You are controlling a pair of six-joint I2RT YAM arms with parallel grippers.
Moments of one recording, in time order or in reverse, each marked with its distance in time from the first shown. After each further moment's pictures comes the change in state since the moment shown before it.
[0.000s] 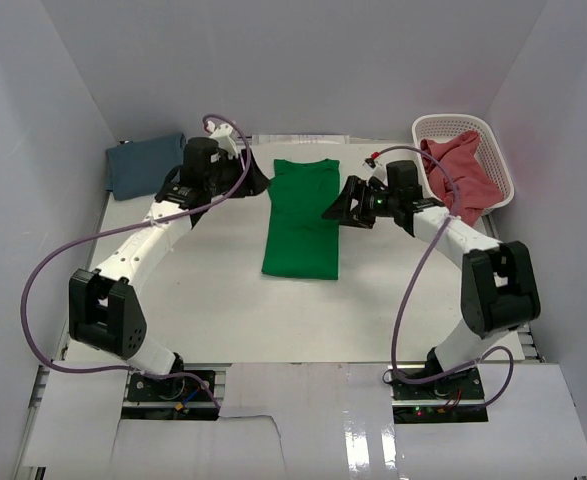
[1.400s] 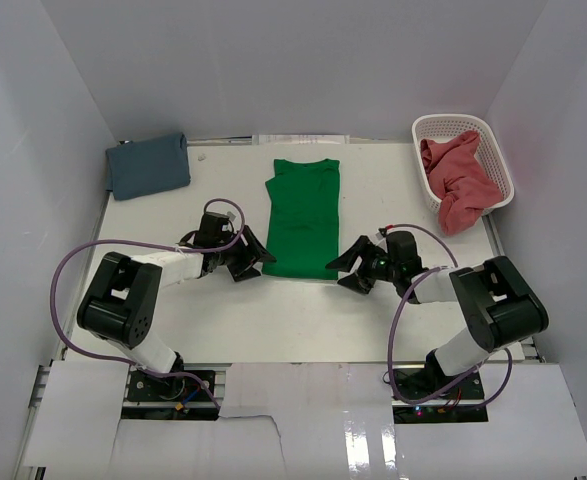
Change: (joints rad) left arm -0.006 0.053 -0.630 0.249 0.147 -0.530; right arm 0.073 -0.148 -0.704 0.577 0.125 0.523
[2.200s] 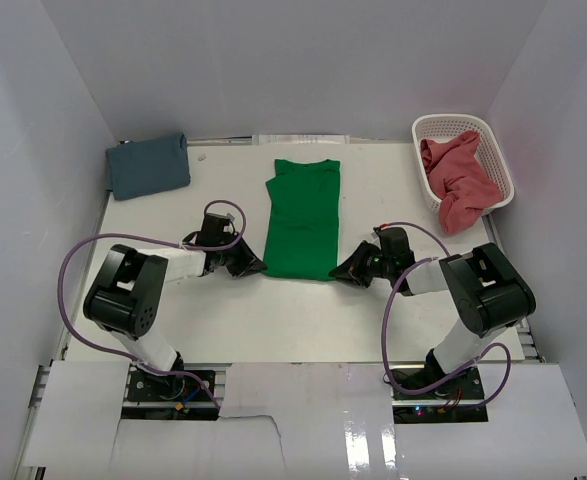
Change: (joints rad) left arm 0.000 0.055 0.004 0.023 -0.045 0.010; right arm 0.014 0.113 0.078 -0.049 0.027 -0.040
